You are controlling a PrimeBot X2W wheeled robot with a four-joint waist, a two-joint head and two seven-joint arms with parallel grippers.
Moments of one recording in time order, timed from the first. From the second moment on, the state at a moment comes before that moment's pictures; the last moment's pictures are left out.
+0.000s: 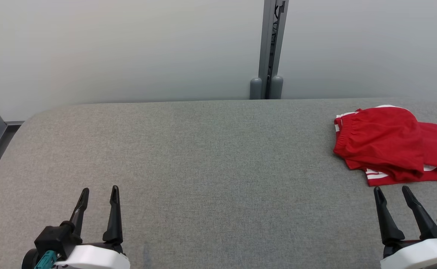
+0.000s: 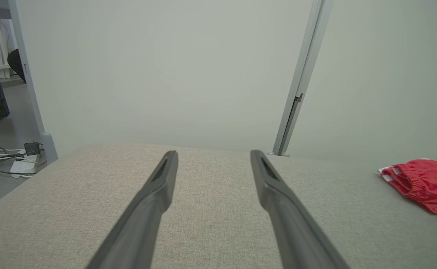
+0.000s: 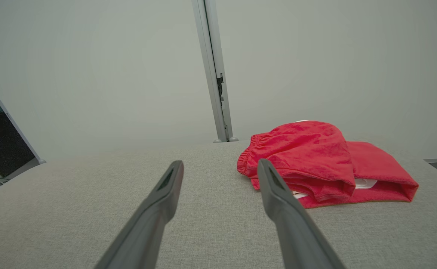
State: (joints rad) left arm 0.01 0.13 -0.11 0.20 -0.35 0.03 -0.26; right arm 0.05 -0.22 0.07 0.10 0.42 0.13 -0.15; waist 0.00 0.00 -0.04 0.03
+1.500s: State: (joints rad) left arm 0.01 0.08 -0.03 0.25 -0.77 -0.04 -0.13; right arm 0.02 -0.15 0.02 0.17 0.83 0.13 -0.06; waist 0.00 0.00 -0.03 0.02
